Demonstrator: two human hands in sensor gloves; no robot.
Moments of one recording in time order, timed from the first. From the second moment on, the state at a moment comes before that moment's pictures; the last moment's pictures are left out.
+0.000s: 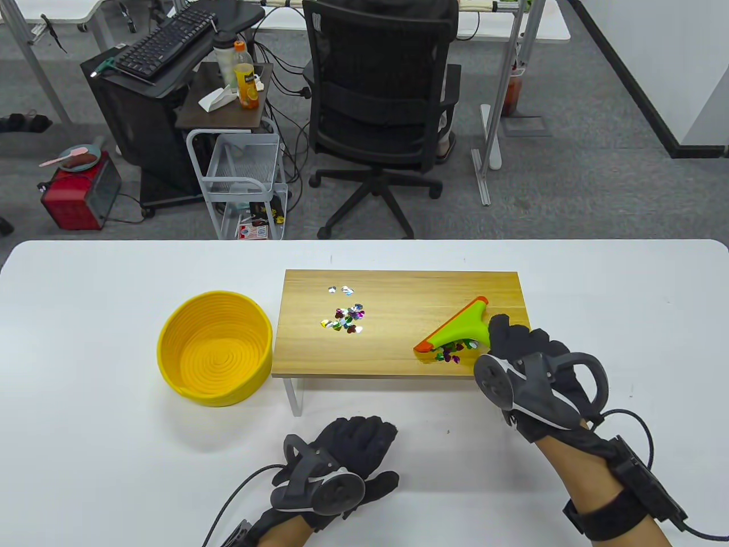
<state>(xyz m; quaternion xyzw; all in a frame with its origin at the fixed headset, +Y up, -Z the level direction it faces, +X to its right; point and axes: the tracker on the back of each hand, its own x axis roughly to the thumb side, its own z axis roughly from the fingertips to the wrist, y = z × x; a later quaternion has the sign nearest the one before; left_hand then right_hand) -0.083 -0.727 -0.246 0.13 -0.38 0.10 0.91 0.177 -0.589 -0.303 -0.09 0.12 -0.98 0.13</state>
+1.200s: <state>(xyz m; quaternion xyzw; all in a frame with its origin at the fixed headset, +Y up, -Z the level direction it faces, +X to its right) -0.083 -0.726 -0.246 0.13 -0.38 0.10 0.91 0.055 -0.553 -0.348 -0.22 0.15 -0.96 0.10</state>
